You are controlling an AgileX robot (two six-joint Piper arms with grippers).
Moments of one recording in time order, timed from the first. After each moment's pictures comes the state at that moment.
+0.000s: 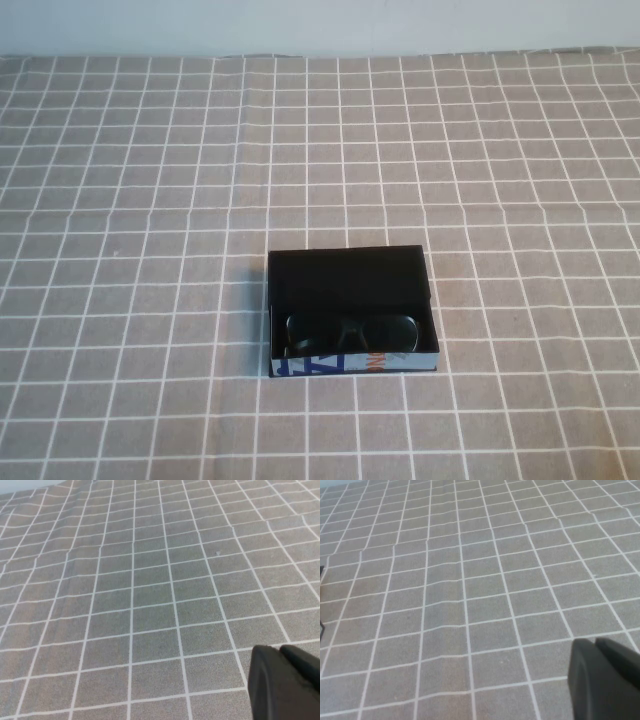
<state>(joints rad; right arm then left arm) -0.04 0.04 0.03 0.13 0.31 0.07 -0.06 -0.02 0.02 0.04 0.37 0.08</state>
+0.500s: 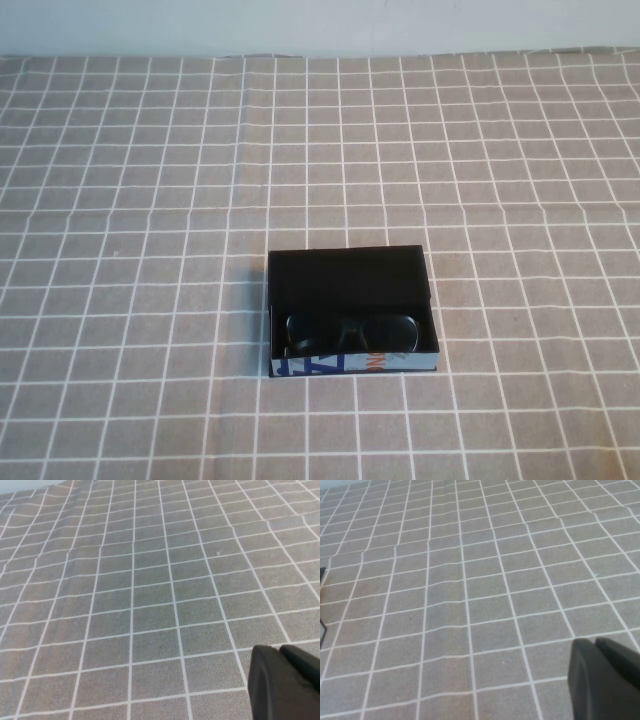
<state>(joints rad) -0.04 0.04 0.03 0.14 0.31 0.07 -0.06 -0.02 0.02 0.04 0.37 0.08</state>
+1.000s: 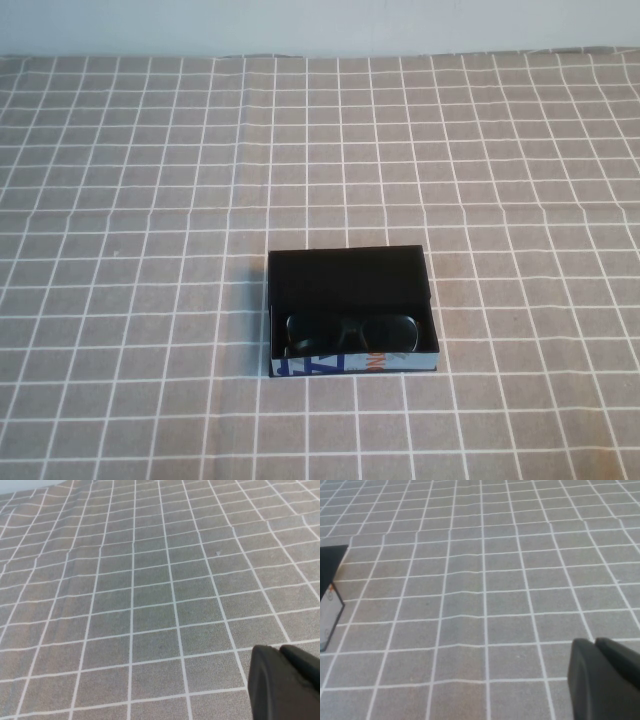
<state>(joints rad) 0.02 0.04 0.03 0.15 0.31 -0.01 -0.06 -0.02 0.02 0.04 0.37 0.08</state>
